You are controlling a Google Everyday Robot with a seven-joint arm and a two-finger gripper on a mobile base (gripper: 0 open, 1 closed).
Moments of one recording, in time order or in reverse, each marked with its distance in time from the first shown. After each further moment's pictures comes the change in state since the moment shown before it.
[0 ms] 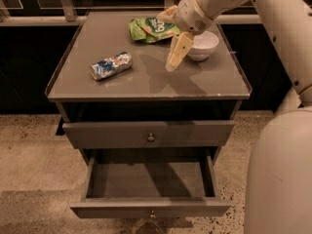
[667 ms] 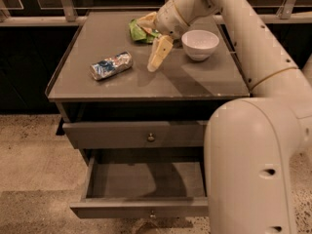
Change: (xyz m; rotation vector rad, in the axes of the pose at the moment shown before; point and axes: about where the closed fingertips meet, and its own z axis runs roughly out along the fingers) arm -0.017 -0.030 0.062 -0.077 -0.144 -0.049
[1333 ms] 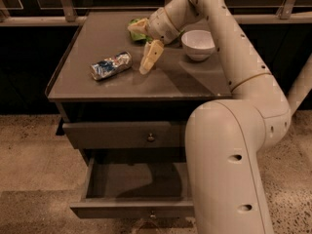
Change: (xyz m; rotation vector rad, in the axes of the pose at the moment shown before) arm -0.002 -0.012 0.038 -0.057 -0.080 0.000
